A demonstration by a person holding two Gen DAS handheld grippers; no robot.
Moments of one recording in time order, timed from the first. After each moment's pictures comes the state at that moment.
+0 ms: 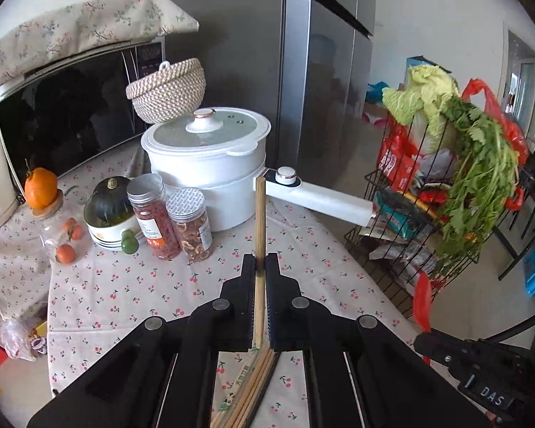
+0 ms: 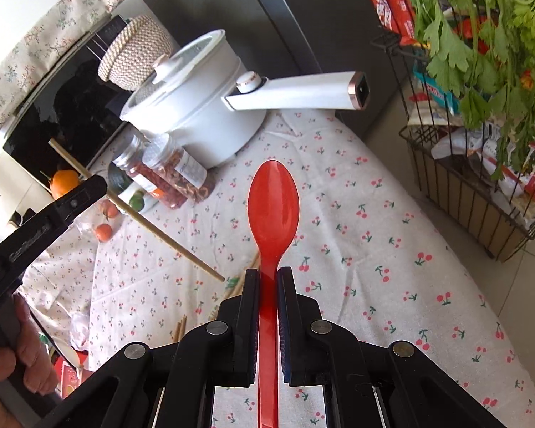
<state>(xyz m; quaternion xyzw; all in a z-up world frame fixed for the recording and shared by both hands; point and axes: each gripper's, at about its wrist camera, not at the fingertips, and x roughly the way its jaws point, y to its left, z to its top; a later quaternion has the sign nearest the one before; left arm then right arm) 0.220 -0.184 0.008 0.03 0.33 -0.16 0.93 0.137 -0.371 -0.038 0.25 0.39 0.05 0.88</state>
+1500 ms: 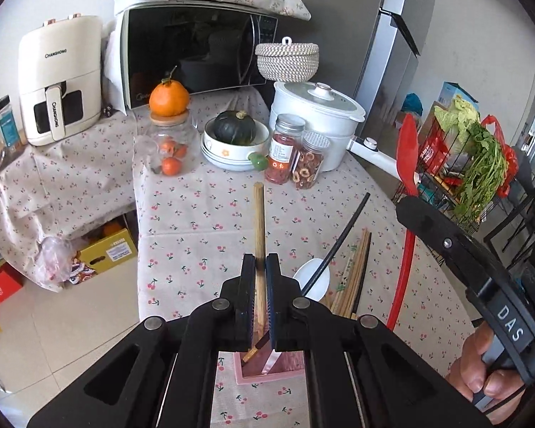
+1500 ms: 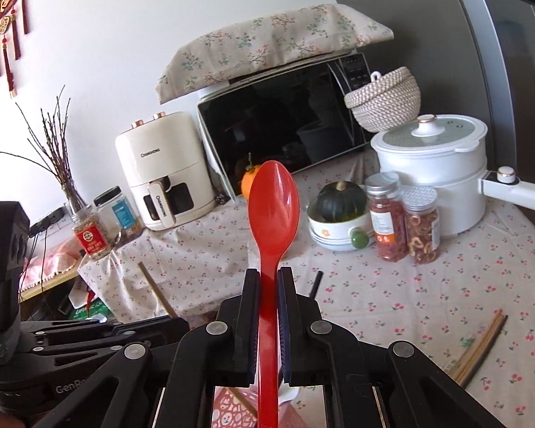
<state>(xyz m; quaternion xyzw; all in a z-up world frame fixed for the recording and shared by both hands) 0.125 0.065 -0.011 -0.05 0.39 -0.11 0.92 0.102 -0.114 0.012 0.12 0.21 0.23 0.94</state>
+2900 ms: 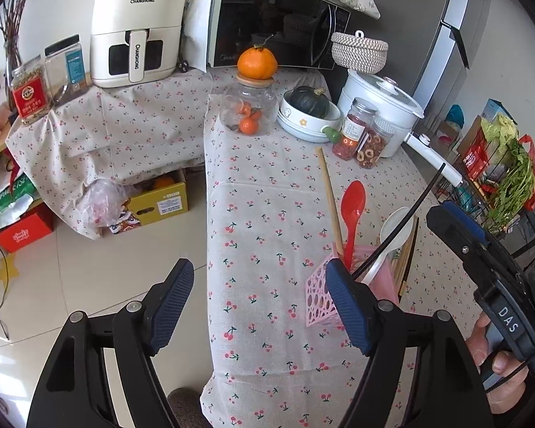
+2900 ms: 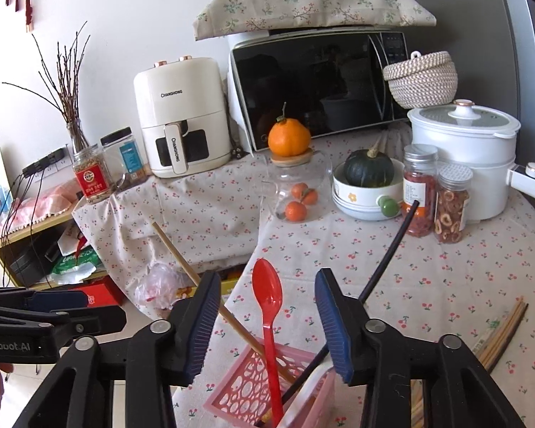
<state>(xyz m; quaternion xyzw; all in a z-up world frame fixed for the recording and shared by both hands) 0.076 0.147 -0.037 -0.09 0.42 -0.03 0.90 0.085 -0.073 -0.014 0.06 0.25 0.24 0.94</state>
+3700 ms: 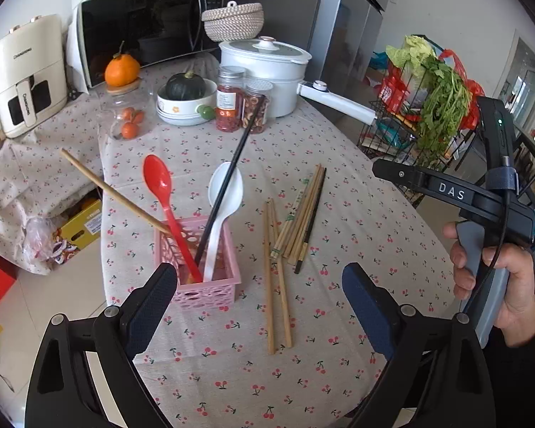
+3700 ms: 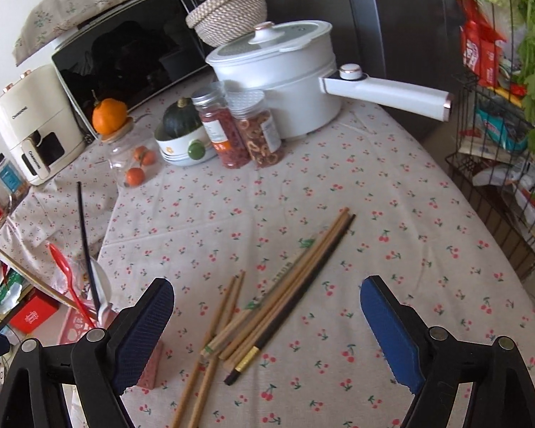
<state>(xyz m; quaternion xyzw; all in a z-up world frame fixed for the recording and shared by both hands) 0.049 -0.013 -0.024 0.01 0.44 -0.17 0.88 0.104 -0.251 -0.035 0.13 0.39 0.05 0.91</state>
